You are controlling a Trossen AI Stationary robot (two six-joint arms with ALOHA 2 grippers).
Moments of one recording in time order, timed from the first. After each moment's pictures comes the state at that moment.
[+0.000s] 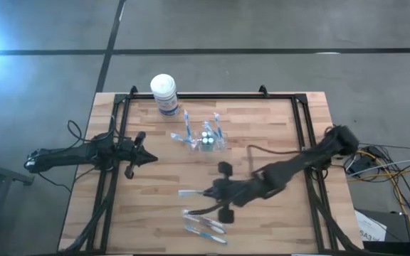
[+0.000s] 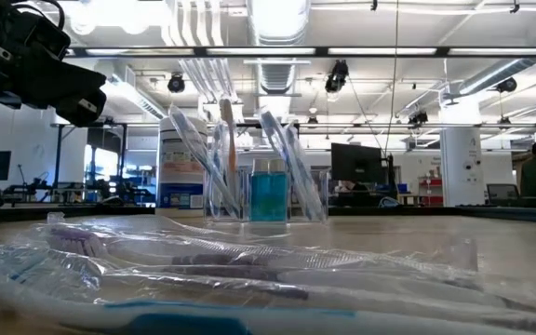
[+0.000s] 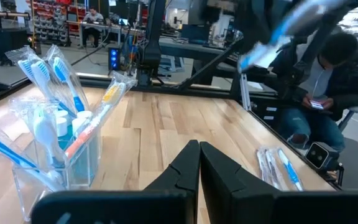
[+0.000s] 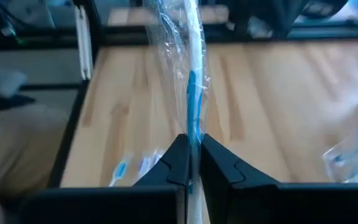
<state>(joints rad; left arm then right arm) 0.11 0.13 0.03 0.01 0.28 -0.13 0.46 1.74 1.48 -0.37 0.38 0.33</state>
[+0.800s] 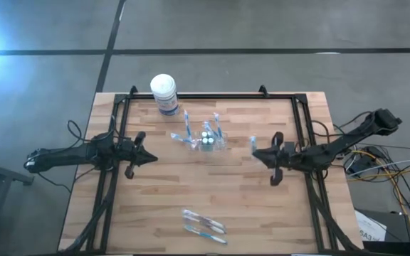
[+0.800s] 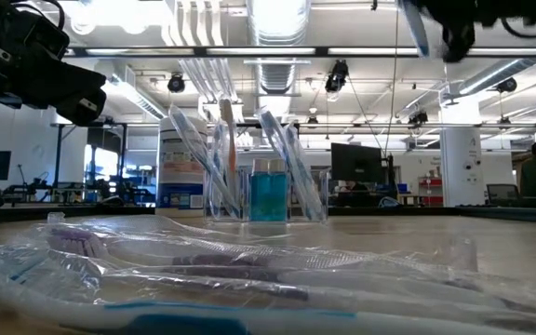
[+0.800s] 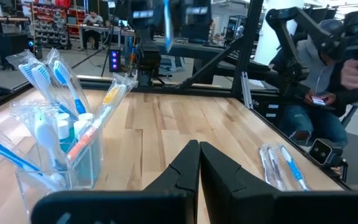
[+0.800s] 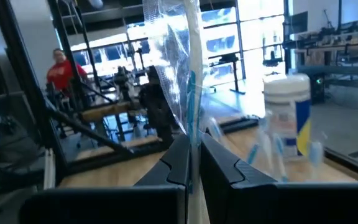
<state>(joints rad) 0.11 0.13 0.03 0.01 0.28 -0.11 0.45 0.86 0.32 0.67 0.66 0.14</state>
